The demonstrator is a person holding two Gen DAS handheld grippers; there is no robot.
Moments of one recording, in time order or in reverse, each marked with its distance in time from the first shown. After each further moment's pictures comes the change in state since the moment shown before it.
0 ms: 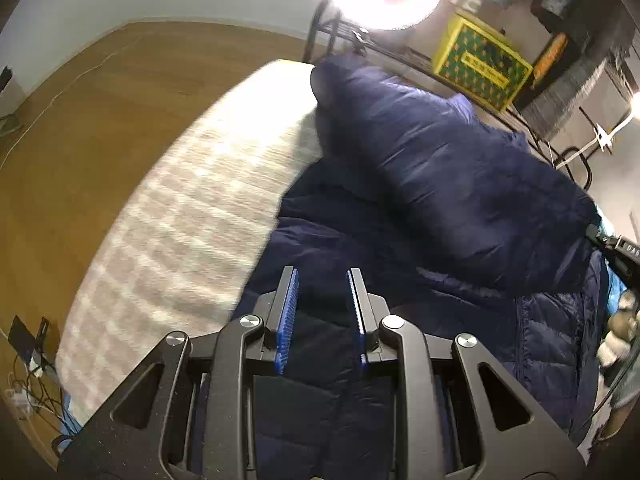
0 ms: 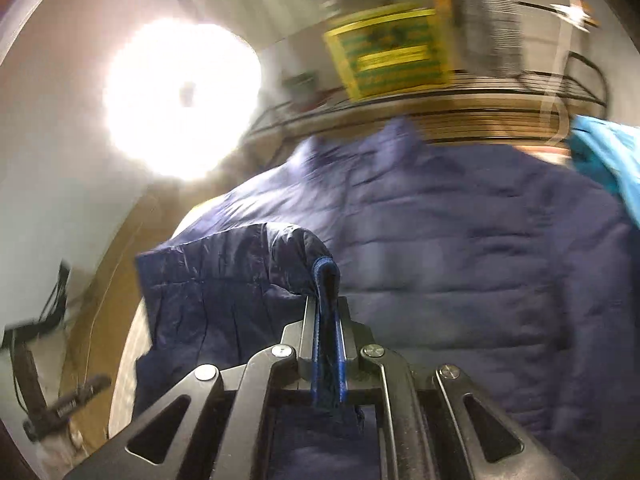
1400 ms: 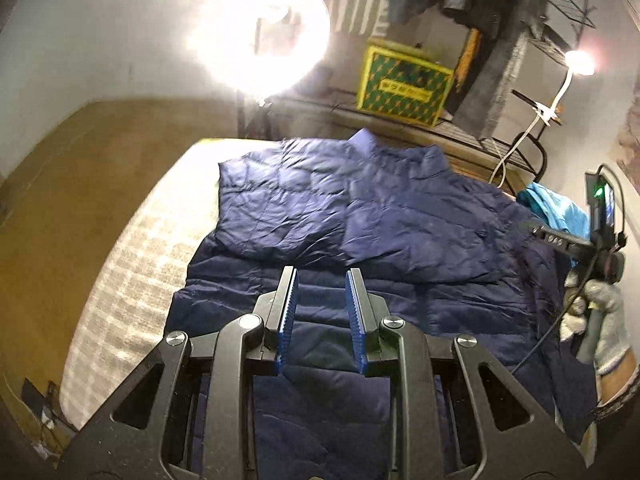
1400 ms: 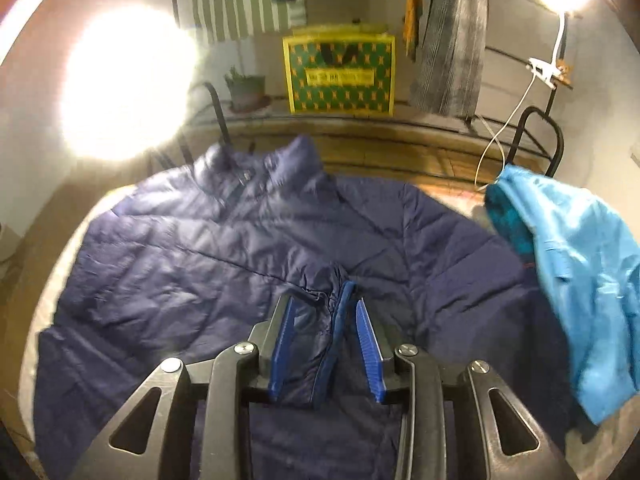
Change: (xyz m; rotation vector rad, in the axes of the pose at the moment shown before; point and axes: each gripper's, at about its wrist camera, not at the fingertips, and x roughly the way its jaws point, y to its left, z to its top) left arm -0.080 -0.129 -0.008 0.218 -0.210 -0.063; right arm -0.009 -0.020 0.011 -0.184 -0.043 -0.274
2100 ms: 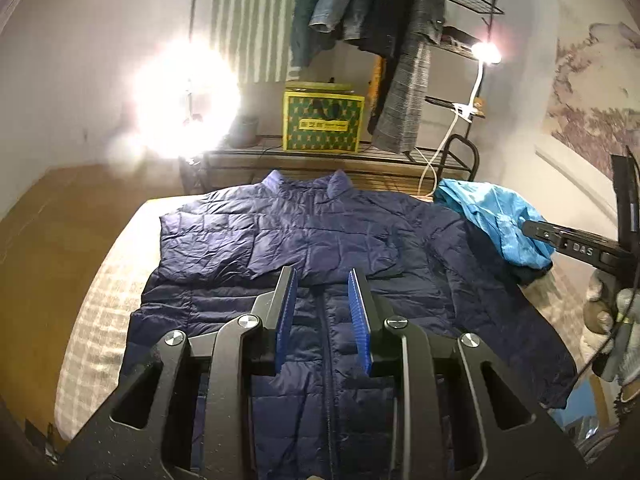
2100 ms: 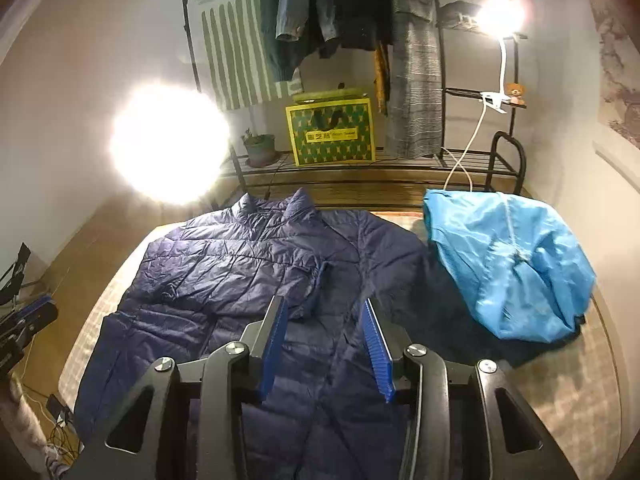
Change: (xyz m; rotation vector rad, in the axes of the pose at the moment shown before) left arm -0.086 -0.102 -0.034 0.172 -0.146 -0.145; right arm -0.187 -0.044 -0.077 0.050 -0.169 0.039
